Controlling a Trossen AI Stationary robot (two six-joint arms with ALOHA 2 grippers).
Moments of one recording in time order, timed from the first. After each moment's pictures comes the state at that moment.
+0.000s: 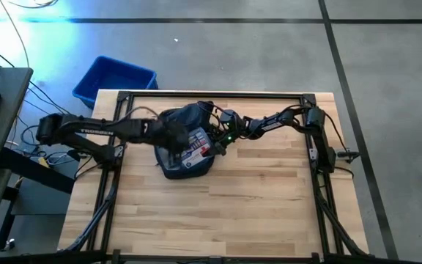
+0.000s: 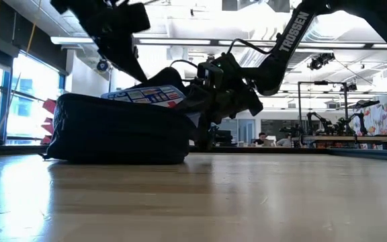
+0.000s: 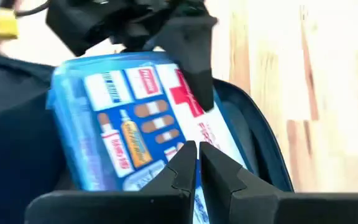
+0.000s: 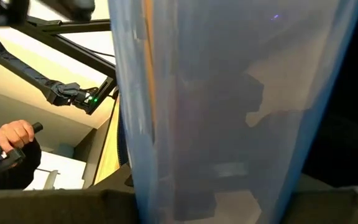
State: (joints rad) left arm 0.05 1.28 0.90 -0.46 -0.09 0.05; right arm -0.31 2.11 1.07 0.49 -0.80 0.52
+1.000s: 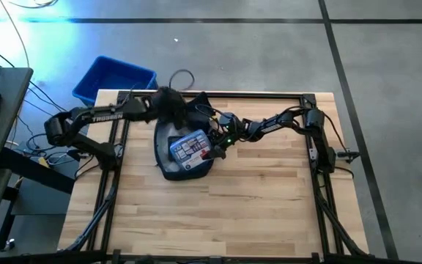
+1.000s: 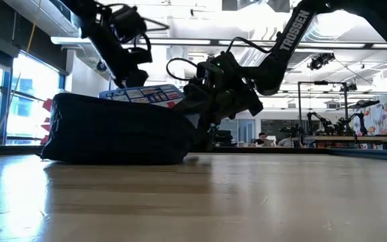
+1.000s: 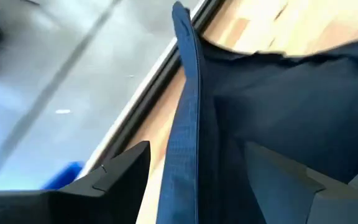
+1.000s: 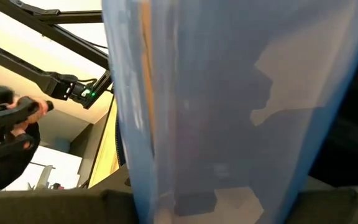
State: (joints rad) left arm 0.52 1.38 0.91 -0.32 -0.29 0.16; right arm -0.29 2.11 1.06 0.50 -0.79 0.50
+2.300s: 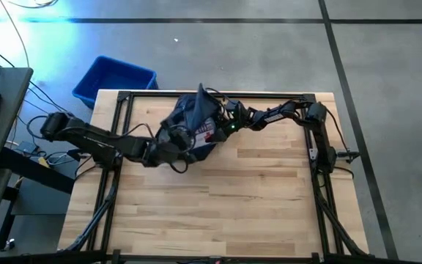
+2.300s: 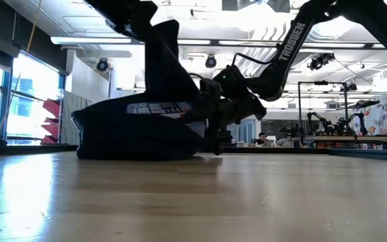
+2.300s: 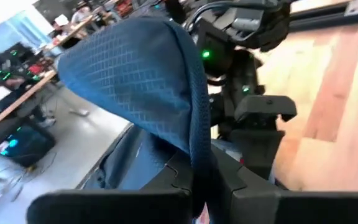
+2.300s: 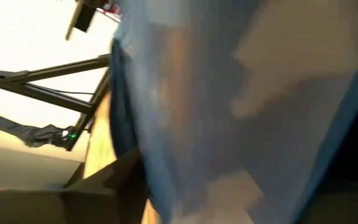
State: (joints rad) left arm -0.22 1.34 0.91 -0.12 -0.98 0.02; right arm -0.46 2.12 1.06 0.48 -0.77 0.59
